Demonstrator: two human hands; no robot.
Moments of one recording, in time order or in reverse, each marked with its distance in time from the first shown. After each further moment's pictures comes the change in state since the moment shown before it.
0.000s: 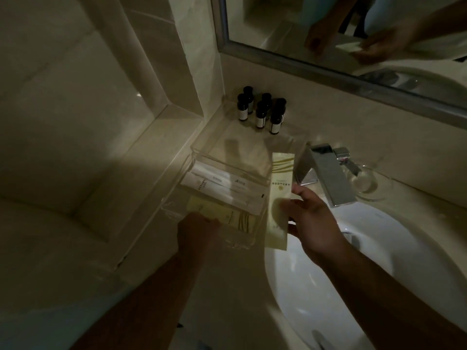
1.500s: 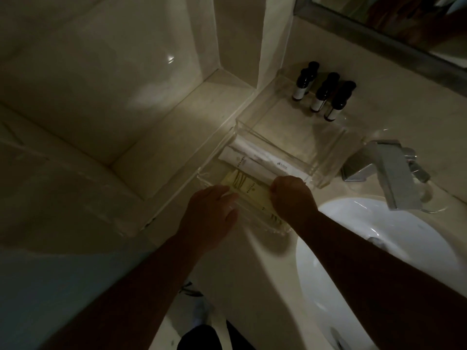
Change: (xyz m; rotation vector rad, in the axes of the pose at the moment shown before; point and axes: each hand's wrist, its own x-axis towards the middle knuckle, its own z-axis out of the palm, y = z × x) left_hand 0.013 -0.075 -0.031 0.387 0.068 0.746; right_hand 0.076 0.061 0.086 -1.650 -0.113 -0.298
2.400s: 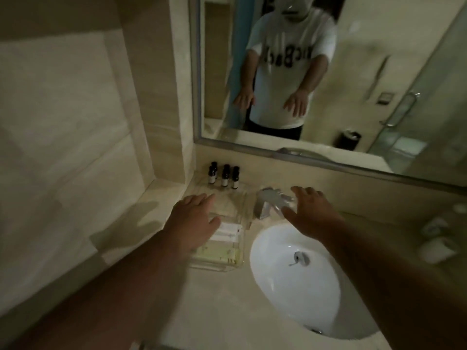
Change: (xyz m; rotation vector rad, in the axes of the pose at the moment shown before) left_hand 0.011 0.059 -0.181 0.028 -0.016 0.353; right_hand -0.224 -0.007 -0.182 0.109 0.390 0.501
